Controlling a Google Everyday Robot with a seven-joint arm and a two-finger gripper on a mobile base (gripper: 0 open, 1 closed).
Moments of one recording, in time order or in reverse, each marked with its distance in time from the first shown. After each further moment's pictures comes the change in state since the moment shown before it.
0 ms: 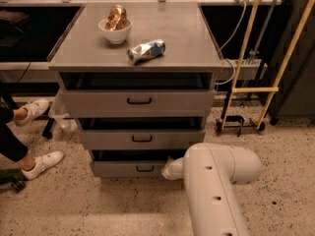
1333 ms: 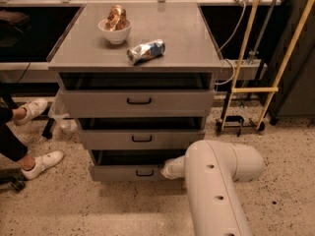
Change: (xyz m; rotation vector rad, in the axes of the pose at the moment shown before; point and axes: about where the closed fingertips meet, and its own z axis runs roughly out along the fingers) arm -0.007 -0.004 -0.014 0.000 0.000 0.000
